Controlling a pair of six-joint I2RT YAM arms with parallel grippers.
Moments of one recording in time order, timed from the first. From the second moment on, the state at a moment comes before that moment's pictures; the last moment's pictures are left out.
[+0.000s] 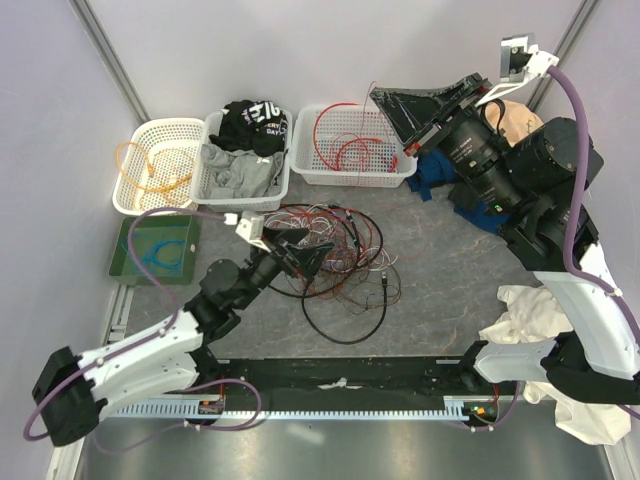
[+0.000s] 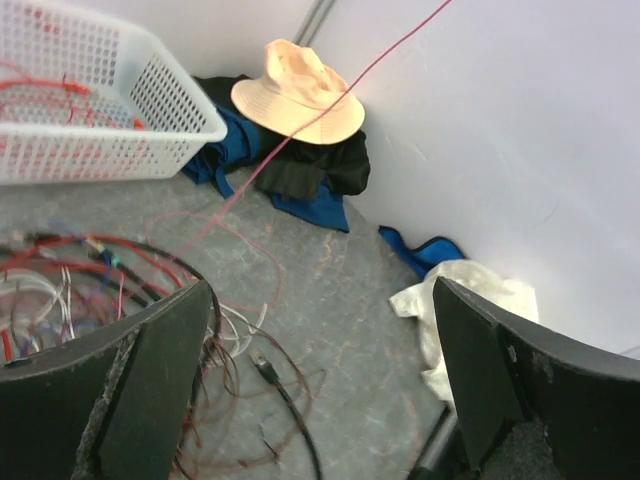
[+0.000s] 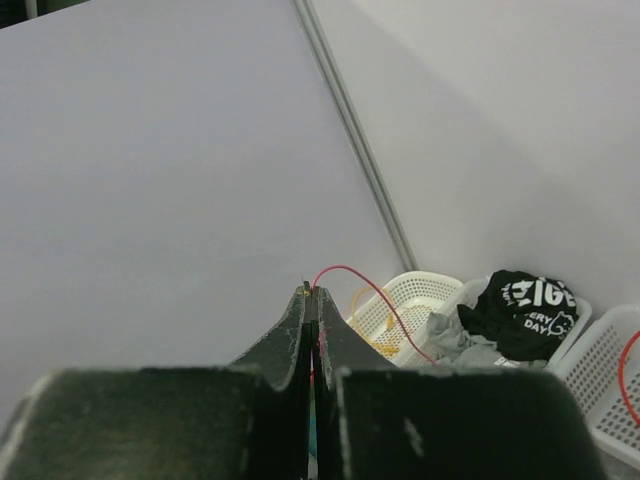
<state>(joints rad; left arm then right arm) -0.87 0.80 0.42 0.57 -0.13 -0.54 0.82 1.26 1.95 -0.29 0.10 0.42</state>
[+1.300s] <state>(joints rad) -0.74 1.25 1.39 -0.07 -0.07 -0.18 0.82 0.82 1.33 -0.38 0.18 0.43</state>
